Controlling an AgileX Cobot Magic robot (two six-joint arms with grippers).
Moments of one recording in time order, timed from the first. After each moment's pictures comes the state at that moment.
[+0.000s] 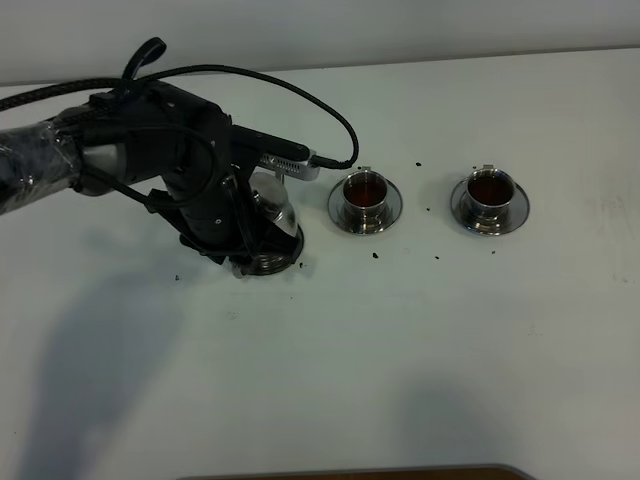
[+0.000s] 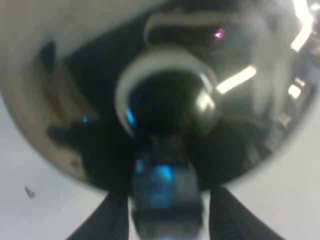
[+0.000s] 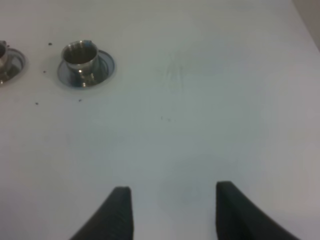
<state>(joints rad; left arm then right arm) -0.49 1.96 -1.31 0.08 0.80 -0.10 0.09 -0.01 -0.52 0.02 1.12 -0.02</state>
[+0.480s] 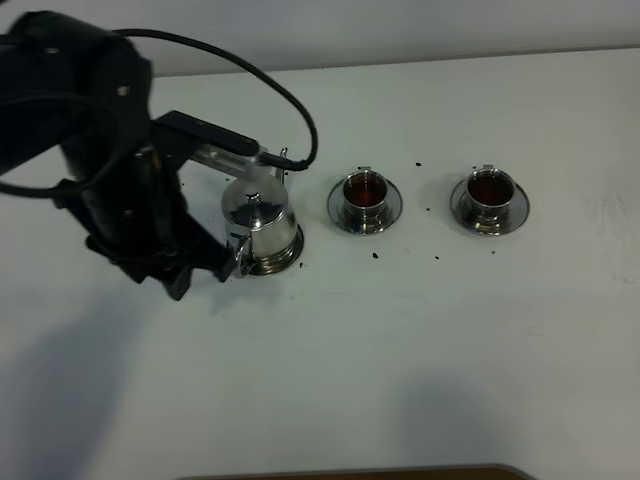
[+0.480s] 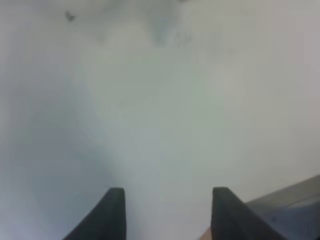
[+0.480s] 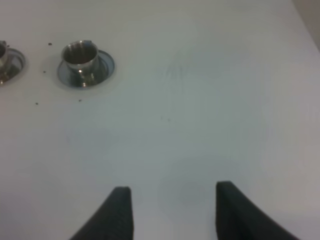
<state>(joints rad) -0.49 1.66 -1.25 0.08 1.20 -0.05 0.09 -0.01 -0.52 0.02 1.12 -0.02</state>
